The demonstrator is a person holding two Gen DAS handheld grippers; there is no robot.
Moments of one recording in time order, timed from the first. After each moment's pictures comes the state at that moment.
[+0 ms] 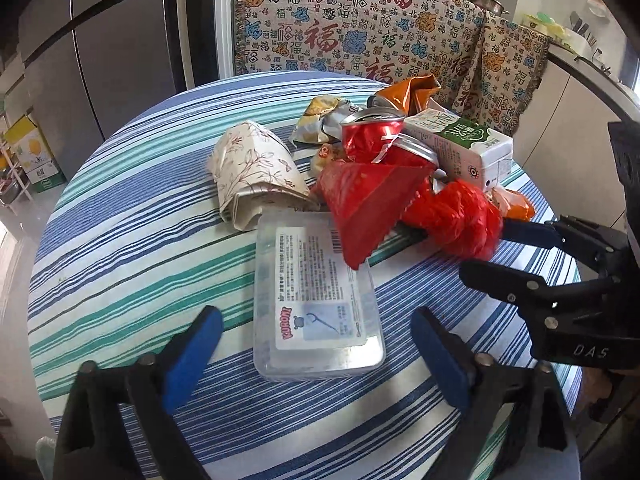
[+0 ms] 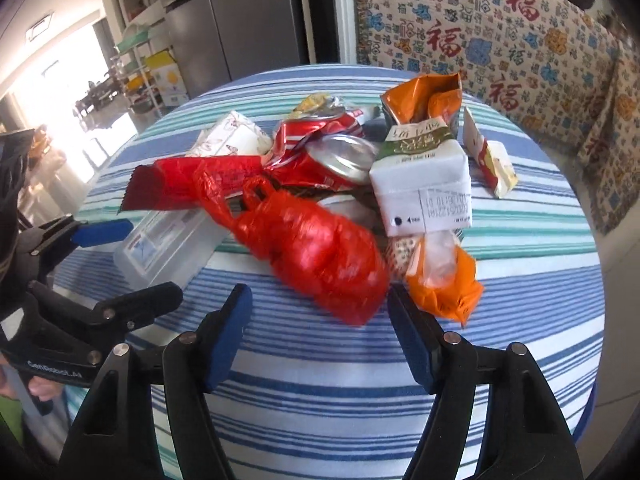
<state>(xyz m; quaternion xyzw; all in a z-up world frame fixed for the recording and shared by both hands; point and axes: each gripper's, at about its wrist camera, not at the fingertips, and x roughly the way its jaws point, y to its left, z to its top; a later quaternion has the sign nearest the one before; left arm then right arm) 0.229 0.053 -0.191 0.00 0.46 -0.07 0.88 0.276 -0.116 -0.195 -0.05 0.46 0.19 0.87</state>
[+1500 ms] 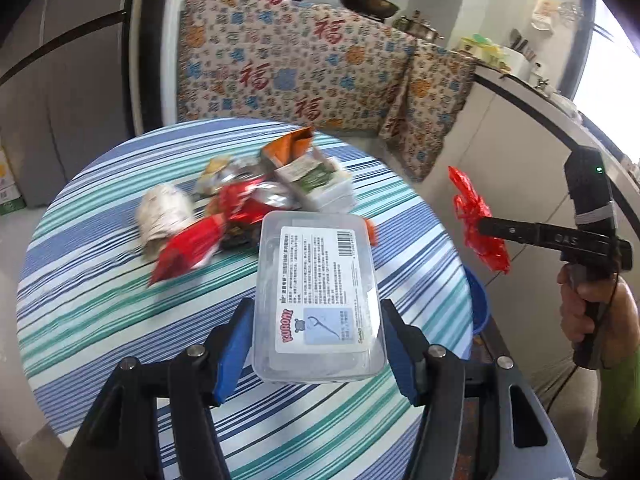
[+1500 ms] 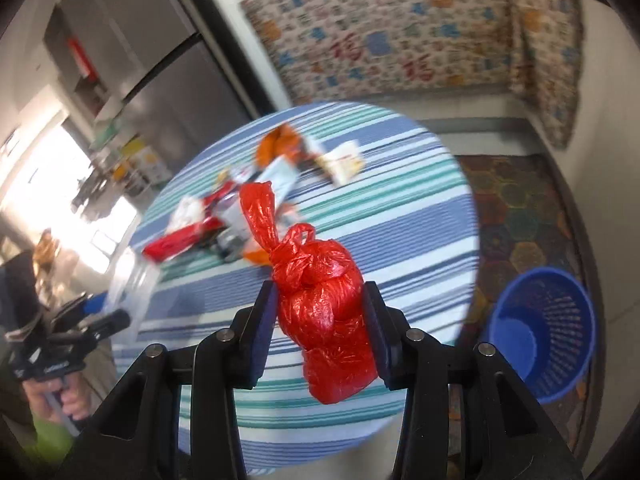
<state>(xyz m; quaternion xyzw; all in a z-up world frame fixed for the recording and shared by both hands) 0.172 -0.022 -0.114 -0.04 0.41 -0.19 0.89 0.209 -0.299 -0.137 0.14 0.44 0.11 0.88</state>
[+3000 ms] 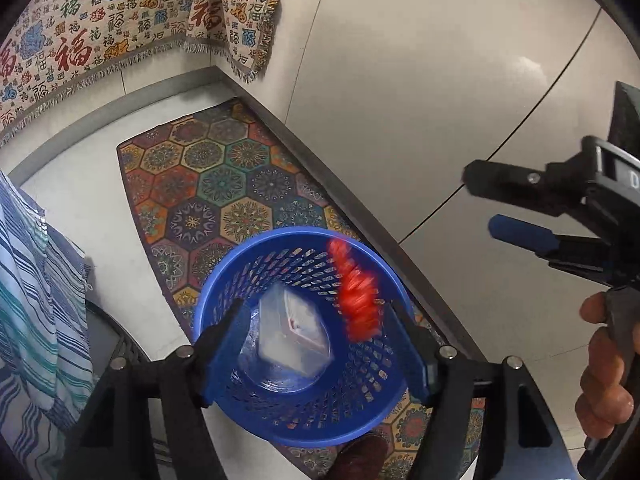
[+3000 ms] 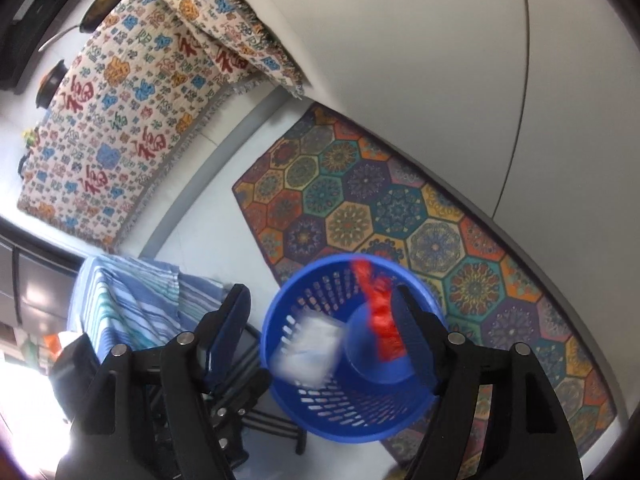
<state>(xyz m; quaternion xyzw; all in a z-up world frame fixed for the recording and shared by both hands) 0.329 -0.462 -0.307 0.06 0.52 -0.35 0.78 0.190 -0.629 -0.257 0.37 0.42 -0.18 0.81</state>
